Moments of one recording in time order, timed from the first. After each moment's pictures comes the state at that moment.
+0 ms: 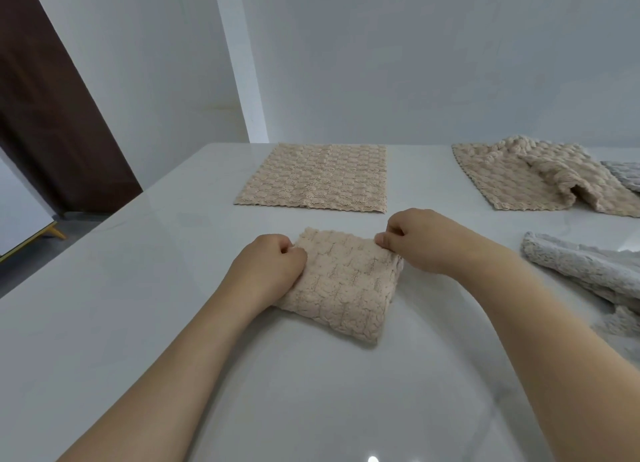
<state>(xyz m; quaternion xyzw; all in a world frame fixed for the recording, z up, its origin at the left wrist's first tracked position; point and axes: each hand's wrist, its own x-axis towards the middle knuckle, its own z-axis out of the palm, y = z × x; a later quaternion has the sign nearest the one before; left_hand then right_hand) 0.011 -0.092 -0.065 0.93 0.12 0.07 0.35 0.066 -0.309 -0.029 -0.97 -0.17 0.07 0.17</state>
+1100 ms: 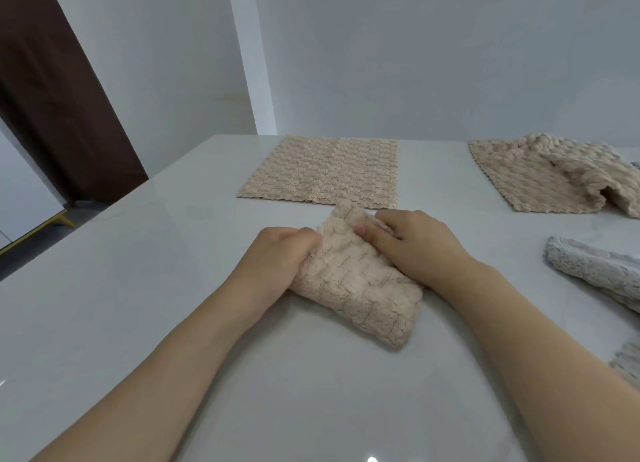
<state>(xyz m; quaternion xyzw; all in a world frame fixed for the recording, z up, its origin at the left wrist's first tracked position) 0.008 -0.104 -0.060 0.82 0.09 0.05 0.56 0.086 -0.294 -0.068 -0.94 -0.23 -0.06 0.26</state>
